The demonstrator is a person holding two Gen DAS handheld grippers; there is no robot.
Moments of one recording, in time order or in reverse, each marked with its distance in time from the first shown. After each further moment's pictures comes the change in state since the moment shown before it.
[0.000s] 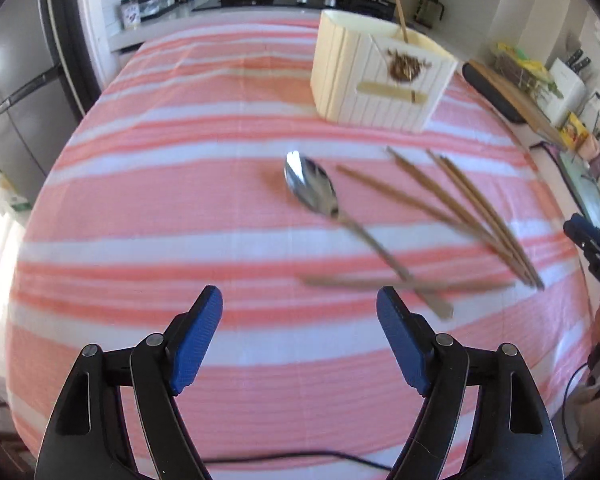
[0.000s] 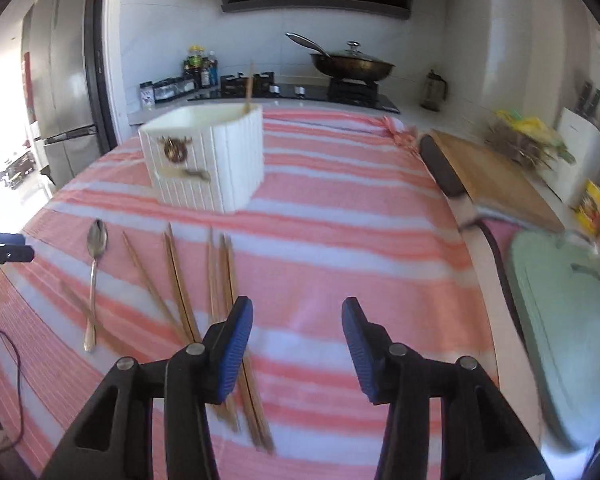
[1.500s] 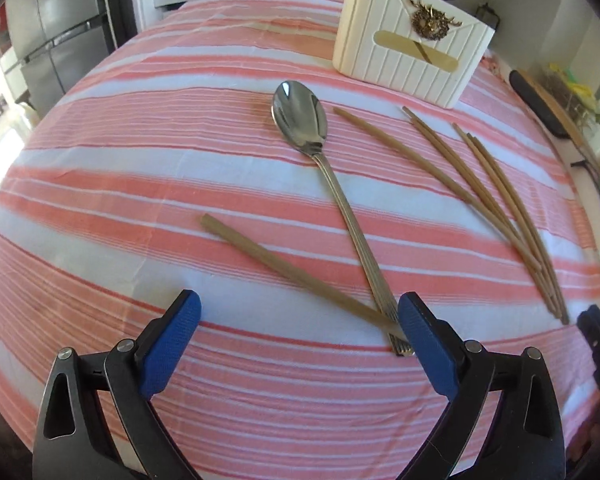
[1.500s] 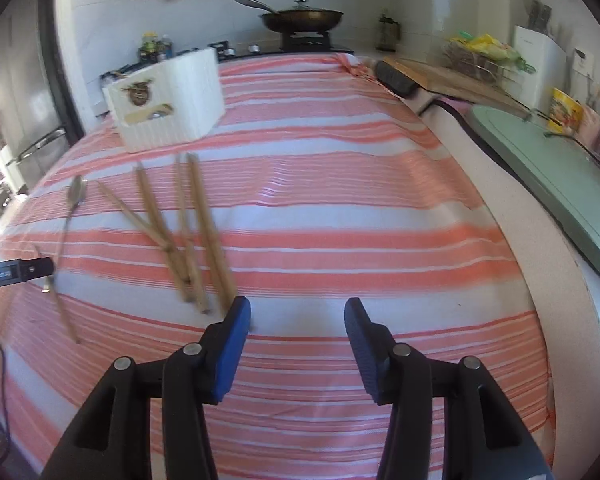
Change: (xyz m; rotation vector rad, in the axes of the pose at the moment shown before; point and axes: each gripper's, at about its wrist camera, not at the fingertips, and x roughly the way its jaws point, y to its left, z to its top) left arm 0.045 -0.032 -0.020 -0.206 0.009 0.060; right arm 0.000 -0.004 -0.063 0.117 0.090 0.016
